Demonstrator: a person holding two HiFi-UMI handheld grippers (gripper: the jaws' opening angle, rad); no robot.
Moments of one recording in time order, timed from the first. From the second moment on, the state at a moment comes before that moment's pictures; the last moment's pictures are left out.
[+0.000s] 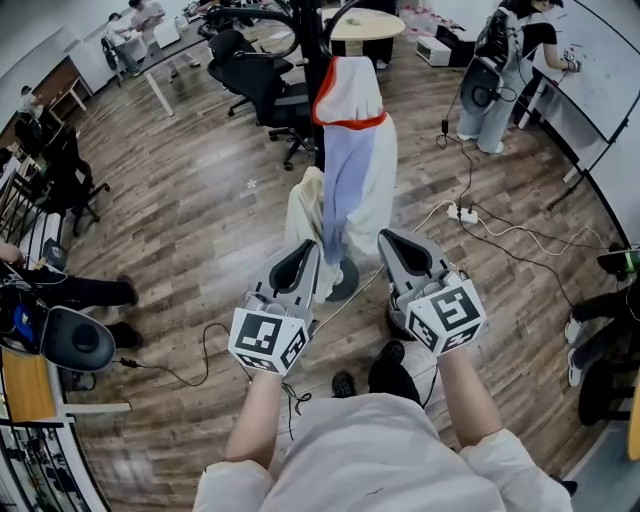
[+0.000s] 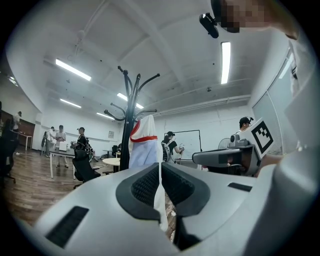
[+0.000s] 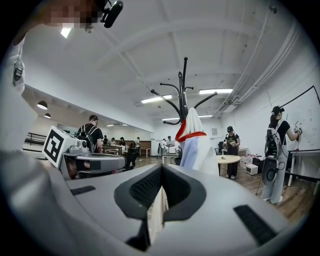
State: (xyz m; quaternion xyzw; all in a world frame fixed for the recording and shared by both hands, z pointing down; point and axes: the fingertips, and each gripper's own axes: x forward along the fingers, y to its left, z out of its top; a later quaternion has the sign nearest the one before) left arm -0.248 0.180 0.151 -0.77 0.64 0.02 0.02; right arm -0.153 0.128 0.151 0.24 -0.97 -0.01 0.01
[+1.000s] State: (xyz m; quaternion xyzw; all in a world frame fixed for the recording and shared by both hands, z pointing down) left arm -0.246 0.179 0.148 -0.78 0.63 0.01 0.03; right arm -0.152 0.134 0.146 0.25 -0.97 -0.02 0.01
